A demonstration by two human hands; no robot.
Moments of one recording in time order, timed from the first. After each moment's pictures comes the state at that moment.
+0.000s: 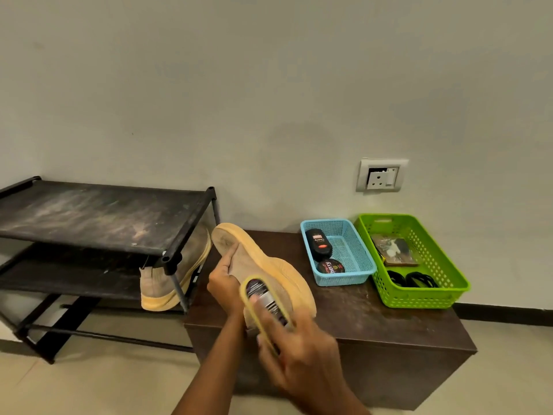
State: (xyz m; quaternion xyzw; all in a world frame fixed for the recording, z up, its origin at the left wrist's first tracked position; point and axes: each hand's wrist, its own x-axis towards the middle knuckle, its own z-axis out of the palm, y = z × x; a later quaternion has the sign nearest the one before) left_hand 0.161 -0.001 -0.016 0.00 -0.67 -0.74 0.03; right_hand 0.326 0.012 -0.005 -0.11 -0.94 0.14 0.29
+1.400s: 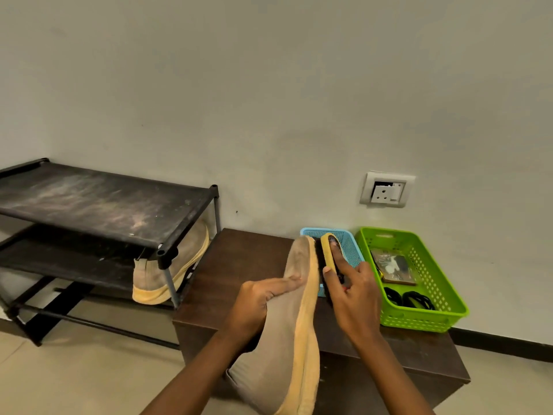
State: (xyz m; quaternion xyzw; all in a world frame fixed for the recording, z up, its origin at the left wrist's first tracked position) left_hand 0.189 -0.008 -0.027 -0.53 -0.64 -0.56 0.00; right_hand 0.309 0.124 0.012 -0.29 -0.85 0.22 0.38
